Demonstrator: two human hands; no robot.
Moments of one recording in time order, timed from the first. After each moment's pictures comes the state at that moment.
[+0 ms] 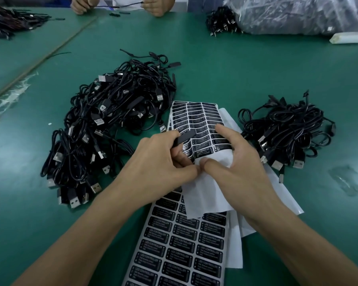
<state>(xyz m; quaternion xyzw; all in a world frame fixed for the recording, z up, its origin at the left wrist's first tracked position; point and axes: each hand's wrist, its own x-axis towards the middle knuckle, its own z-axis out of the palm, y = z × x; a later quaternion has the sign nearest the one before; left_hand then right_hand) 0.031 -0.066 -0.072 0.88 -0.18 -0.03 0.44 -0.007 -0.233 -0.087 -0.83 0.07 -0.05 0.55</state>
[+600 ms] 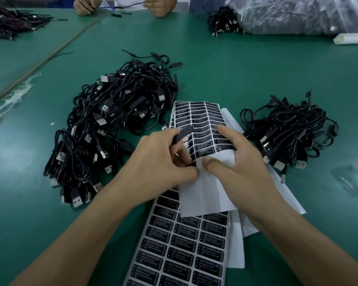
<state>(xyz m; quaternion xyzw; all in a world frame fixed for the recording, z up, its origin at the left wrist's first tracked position) 0.033 -0.064 -0.069 0.87 -0.18 -0.03 0.47 -0.007 -0.235 -0.085 -0.82 0.08 -0.03 0.57</state>
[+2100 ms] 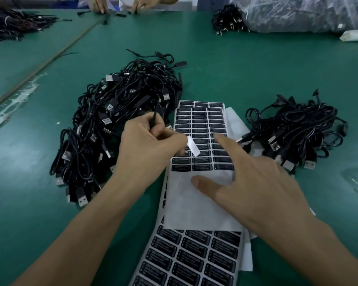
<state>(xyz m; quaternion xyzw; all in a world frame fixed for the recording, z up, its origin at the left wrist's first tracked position) 0.039 -0.061 -0.063 0.77 -0.06 0.06 0.63 -0.027 -0.232 -0.066 -0.99 0.02 -0.01 0.16</state>
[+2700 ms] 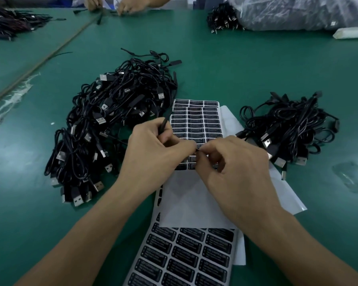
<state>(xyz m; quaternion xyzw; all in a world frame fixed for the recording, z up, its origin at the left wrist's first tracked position) 0.031 -0.071 -0.062 0.79 -0.07 0.02 0.61 -0.014 -0.218 -0.078 -0.91 -0.08 -0.25 0.32</state>
